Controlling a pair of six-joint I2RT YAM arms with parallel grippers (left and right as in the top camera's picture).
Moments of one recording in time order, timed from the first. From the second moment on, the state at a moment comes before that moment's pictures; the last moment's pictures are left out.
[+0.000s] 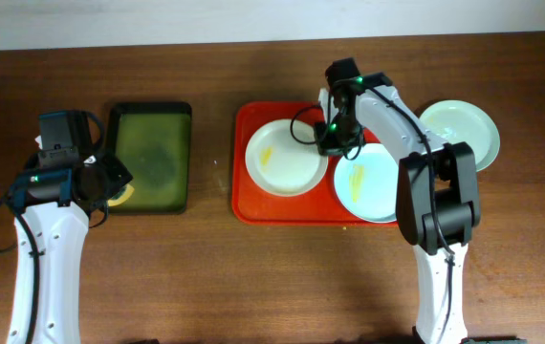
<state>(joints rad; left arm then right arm) 0.15 1.37 1.24 -0.97 -0.10 -0.49 0.25 2.30 1.85 -1.06 -0.21 0.07</state>
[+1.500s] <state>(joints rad) -0.47 1.93 1.25 -0.20 -0.07 -0.72 0.24 2.25 1.70 -0.90 -0.29 0.12</state>
